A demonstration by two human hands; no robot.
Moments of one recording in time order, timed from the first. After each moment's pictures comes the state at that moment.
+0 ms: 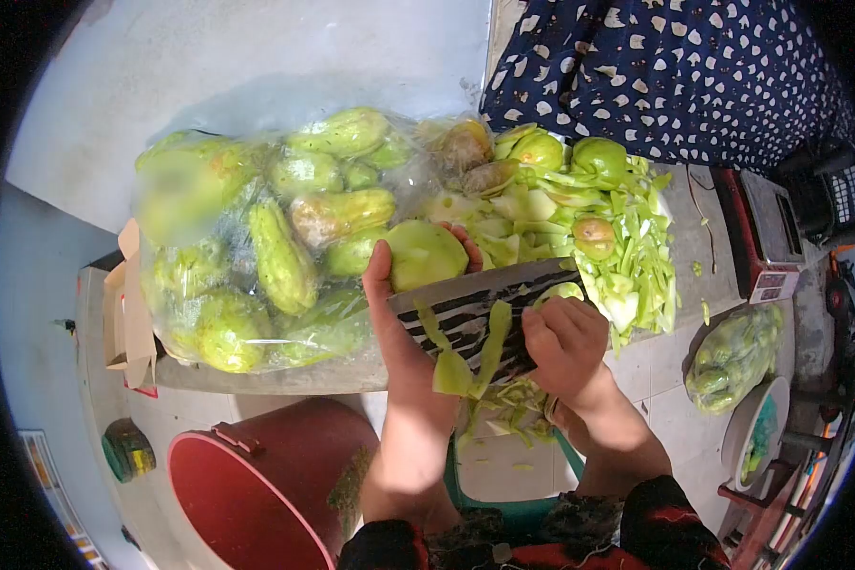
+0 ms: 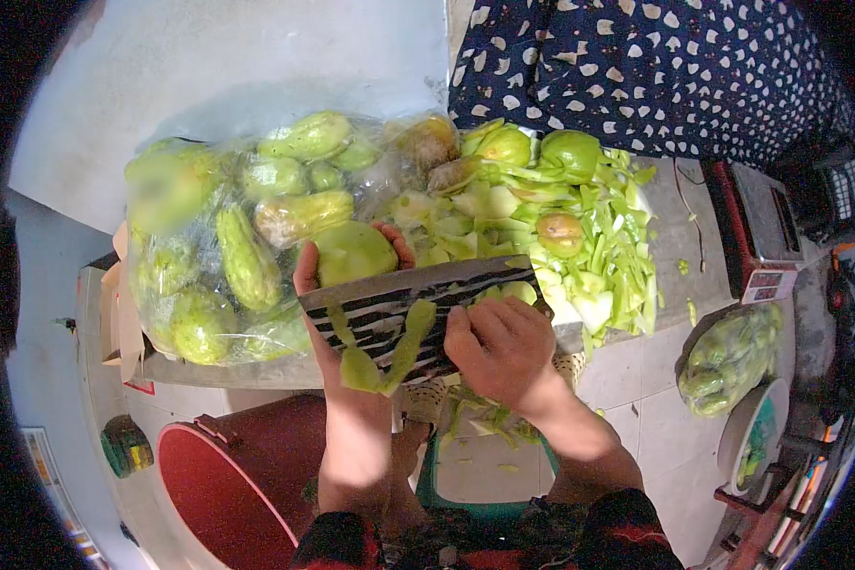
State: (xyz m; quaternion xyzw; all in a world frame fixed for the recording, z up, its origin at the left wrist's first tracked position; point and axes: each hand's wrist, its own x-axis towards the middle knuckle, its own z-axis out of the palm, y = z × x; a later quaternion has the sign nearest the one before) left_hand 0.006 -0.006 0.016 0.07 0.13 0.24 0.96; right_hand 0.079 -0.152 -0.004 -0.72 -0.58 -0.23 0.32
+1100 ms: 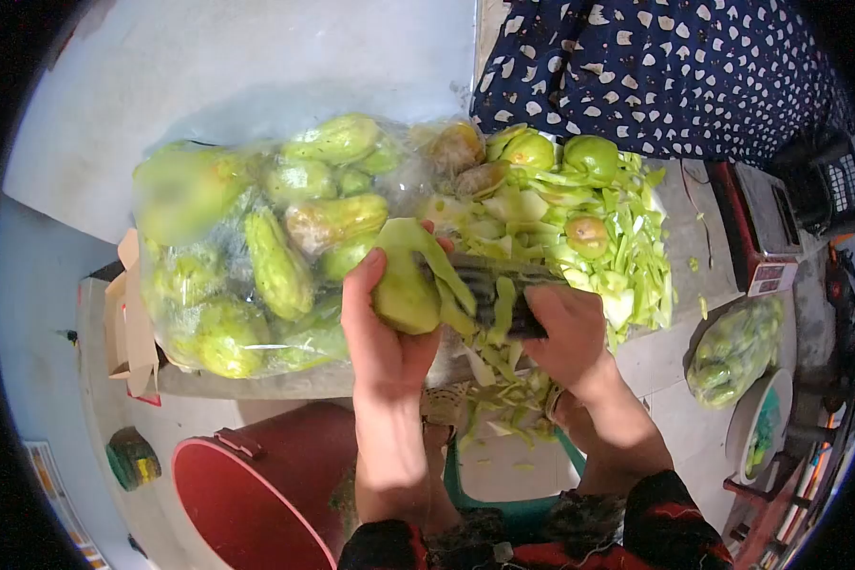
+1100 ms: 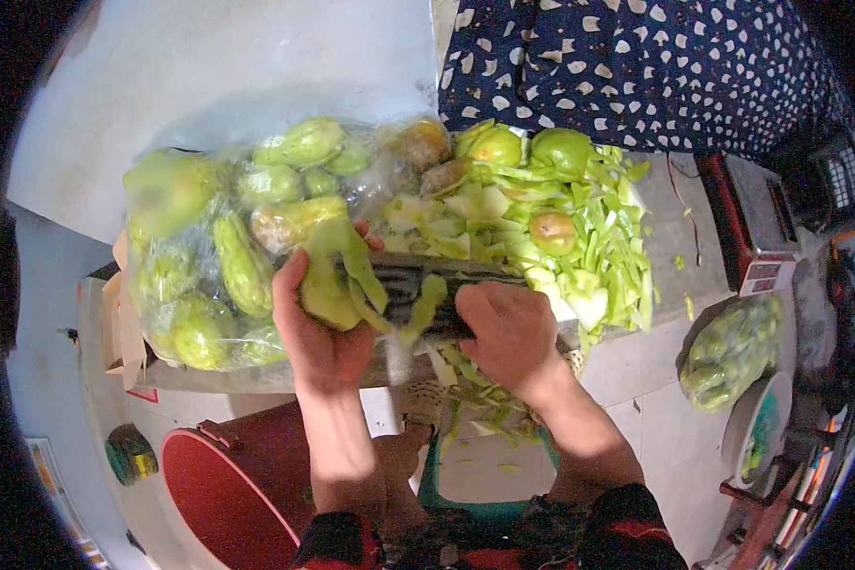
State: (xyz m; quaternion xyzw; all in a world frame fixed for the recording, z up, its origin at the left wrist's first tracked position) left_hand -0.003 0.010 0.021 0.23 0.18 0.26 0.92; right_hand 0.089 -0.160 -0.003 -0.79 -0.49 -0.06 0.35
